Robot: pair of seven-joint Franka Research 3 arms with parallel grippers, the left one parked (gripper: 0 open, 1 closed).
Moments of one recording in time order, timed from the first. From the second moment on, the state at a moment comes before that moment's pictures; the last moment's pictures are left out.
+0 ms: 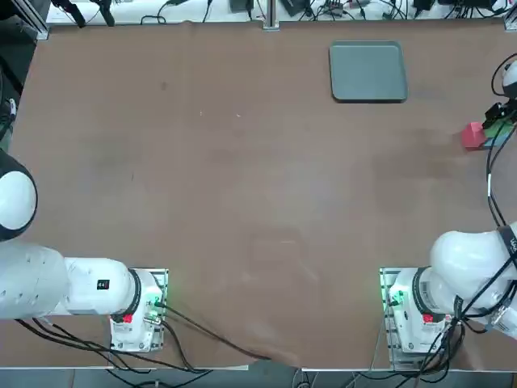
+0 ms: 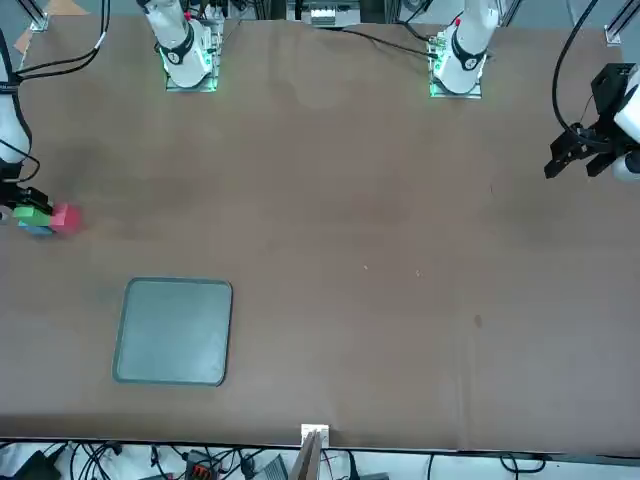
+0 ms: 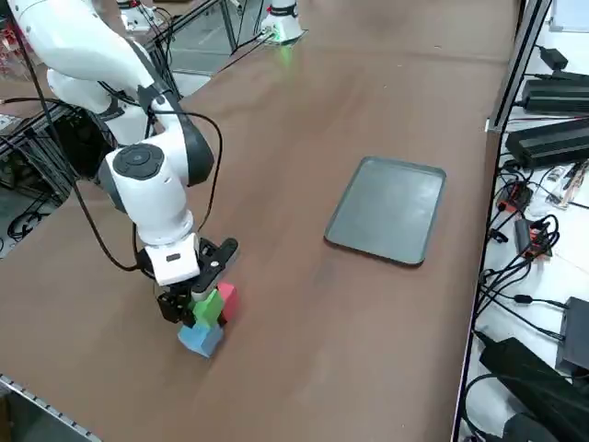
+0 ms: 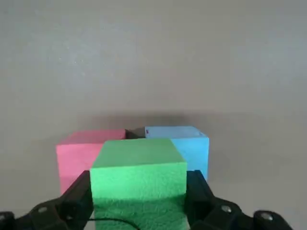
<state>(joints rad) -0.65 0.41 0.00 -1.99 -0.17 2.47 -0.52</state>
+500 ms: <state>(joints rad) -0.65 0.39 0.03 -1.98 -0.17 2.42 -0.52</state>
